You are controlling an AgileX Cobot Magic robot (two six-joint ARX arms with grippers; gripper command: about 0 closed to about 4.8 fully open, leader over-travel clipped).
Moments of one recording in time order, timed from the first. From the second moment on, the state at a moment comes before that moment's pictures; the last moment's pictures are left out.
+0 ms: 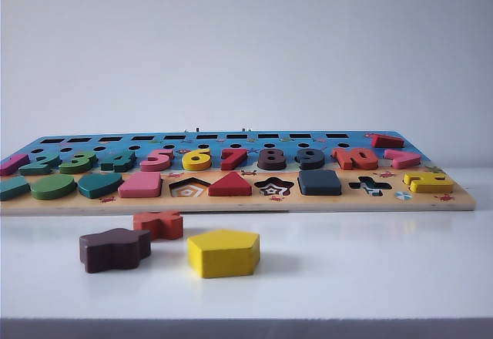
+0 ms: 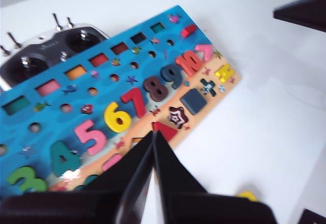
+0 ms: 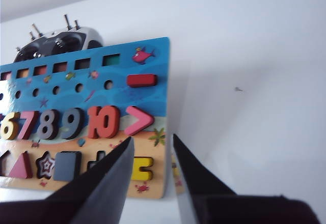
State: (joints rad) left arm -0.57 0.69 0.70 -0.43 0.31 0.00; right arm 0.25 0.53 0.50 -0.40 -0.09 0.32
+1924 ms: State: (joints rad) left arm -0.02 0.09 0.31 -0.37 0.00 0.03; right arm -0.07 0.00 0.01 -0.18 -0.13 0.21
